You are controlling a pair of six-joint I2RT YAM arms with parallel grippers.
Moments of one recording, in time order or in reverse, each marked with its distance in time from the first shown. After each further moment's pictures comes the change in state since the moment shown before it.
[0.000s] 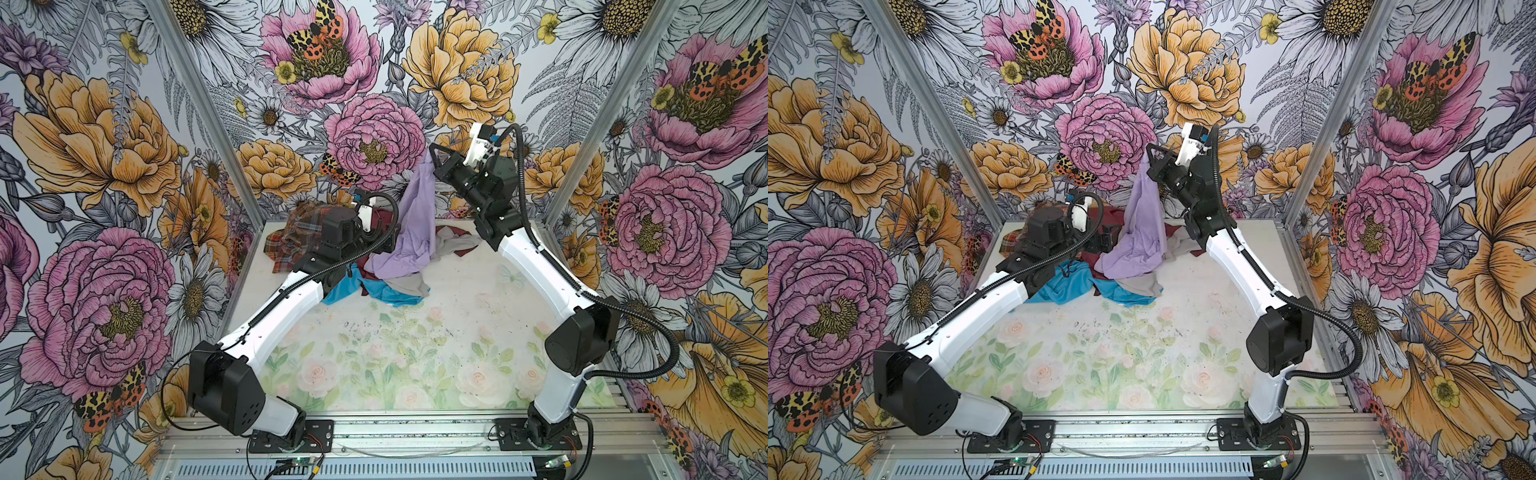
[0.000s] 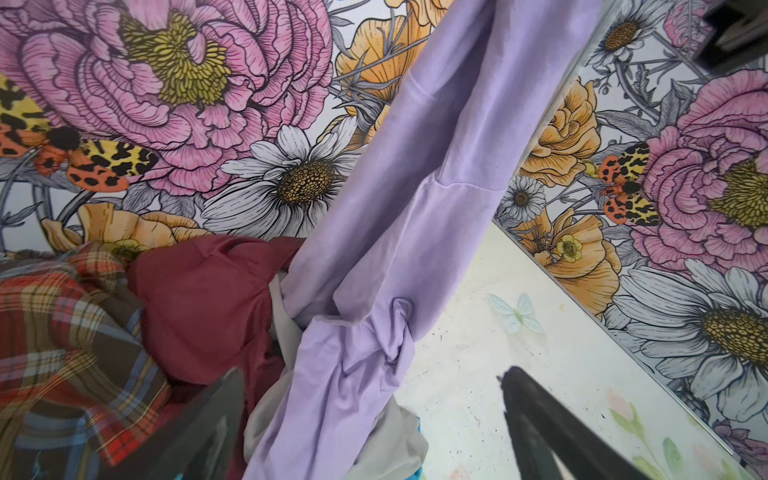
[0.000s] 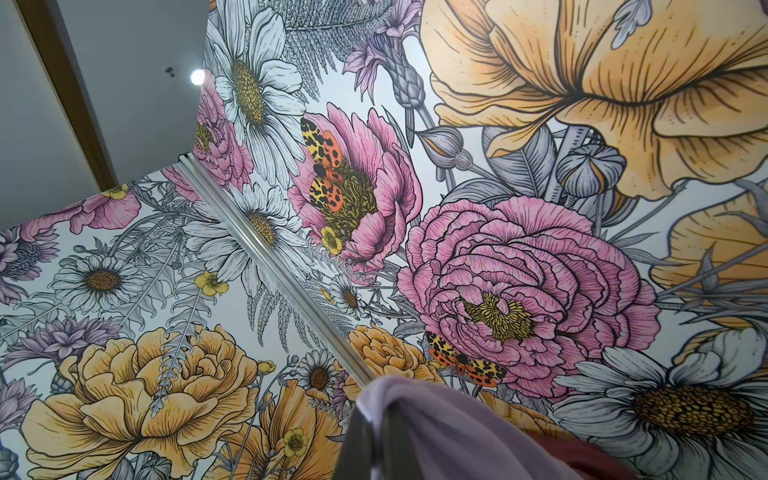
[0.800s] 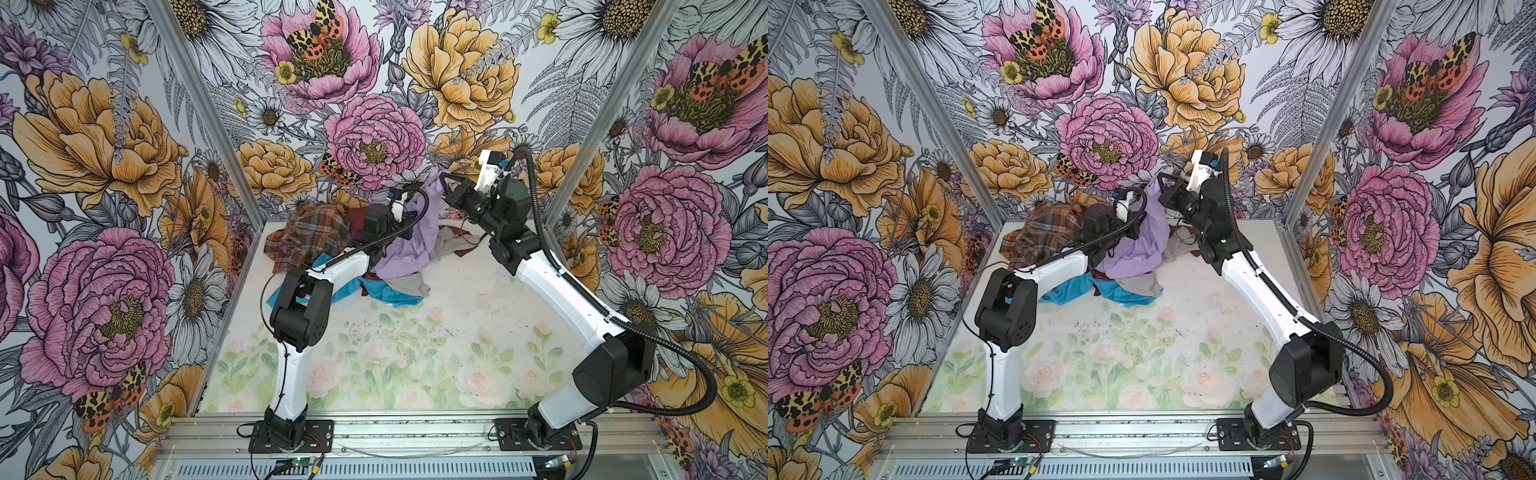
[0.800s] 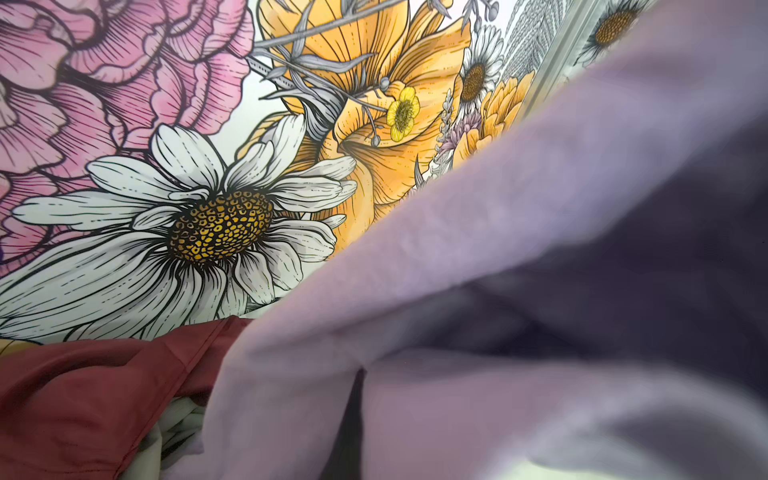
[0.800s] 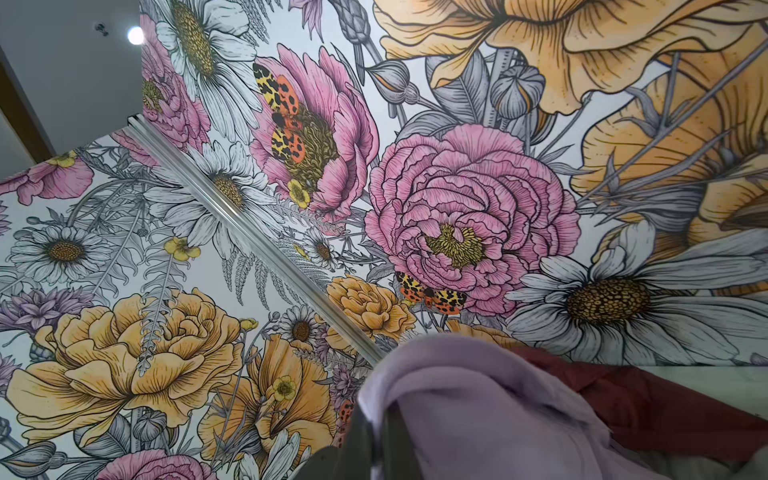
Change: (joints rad) left arm 0.017 0.610 0.304 0.454 0.145 -0.032; right arm -0.020 -0.229 -0.344 -0.058 0.005 0.009
